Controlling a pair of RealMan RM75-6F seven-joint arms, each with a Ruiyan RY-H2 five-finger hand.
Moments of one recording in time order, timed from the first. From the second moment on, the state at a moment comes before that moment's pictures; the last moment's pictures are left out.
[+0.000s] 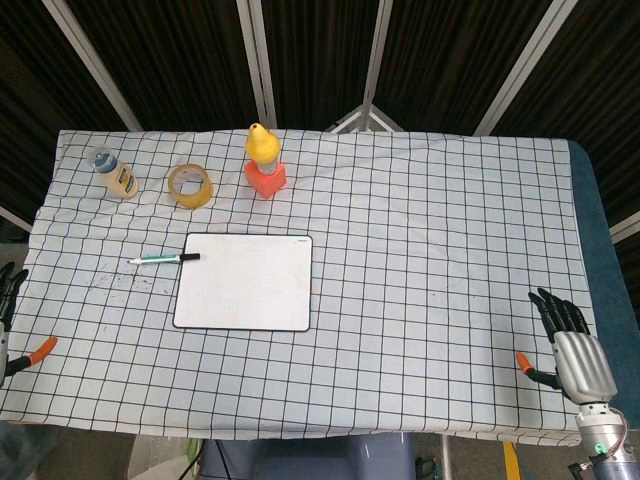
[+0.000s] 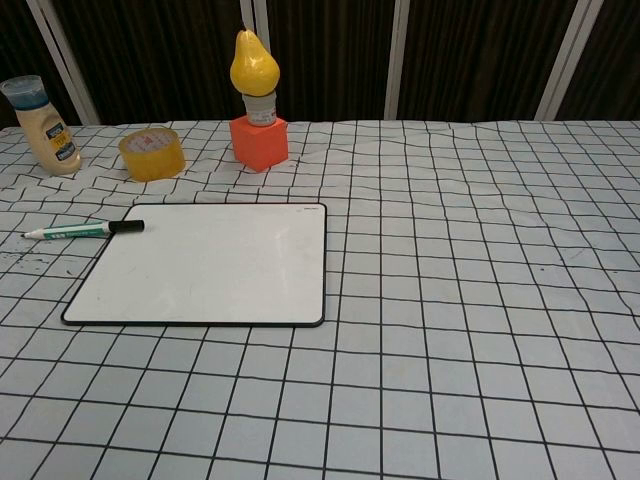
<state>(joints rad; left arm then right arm) -0.04 -1.19 -0.09 -1.52 1.53 1.63 0.01 0.11 -1.10 0.04 -1.70 -1.45 1.37 0.09</state>
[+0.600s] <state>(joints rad) -0.06 -1.20 -0.09 -1.52 1.50 1.59 0.05 0.11 -1.10 0.04 -1.70 -1.47 1.38 0.10</state>
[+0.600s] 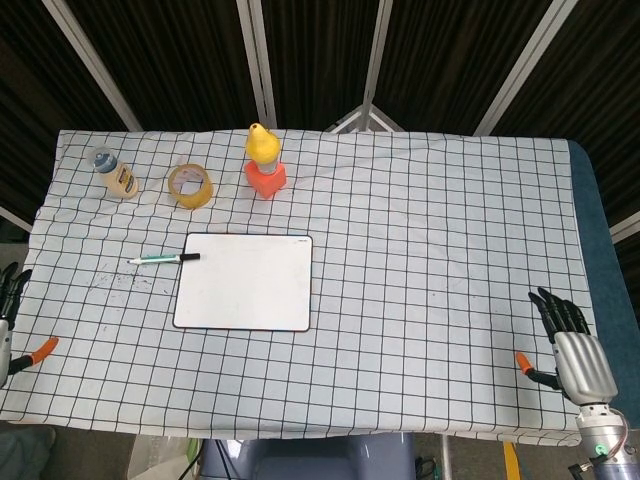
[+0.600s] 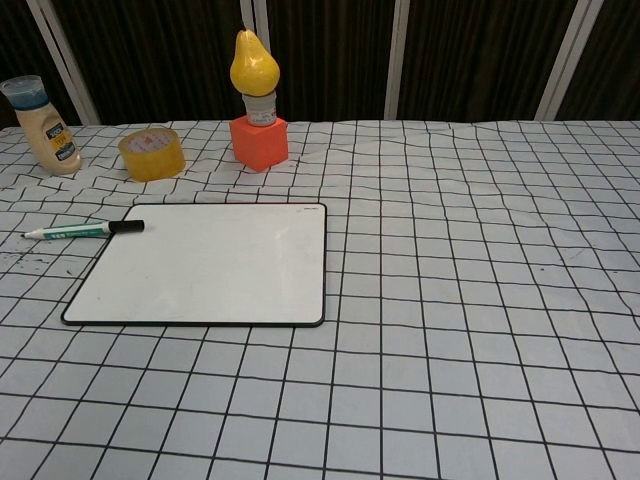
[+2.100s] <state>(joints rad) -0.69 -1.70 -0.36 -1.08 0.66 0.96 0.67 0.12 -1.07 0.04 -1.71 -1.45 1.33 0.19</state>
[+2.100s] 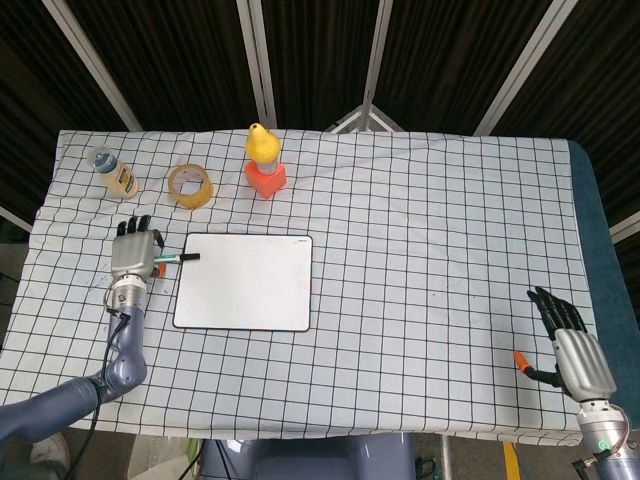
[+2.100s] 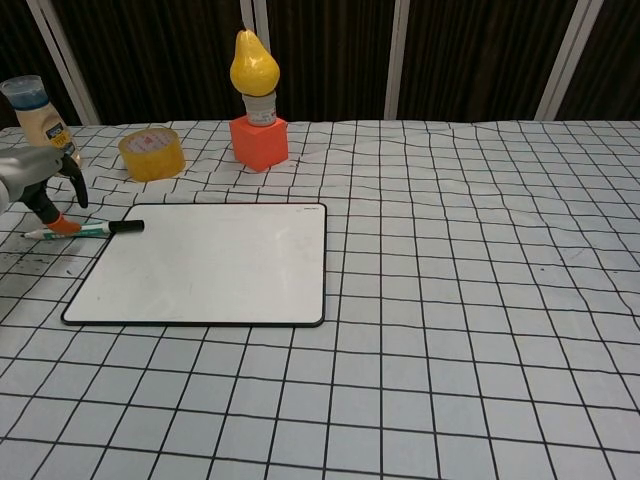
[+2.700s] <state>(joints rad) -0.73 -1.77 -0.35 -0.97 0.63 0.91 0.65 0.12 -1.08 0.05 -1.71 -1.45 1.33 0.20</state>
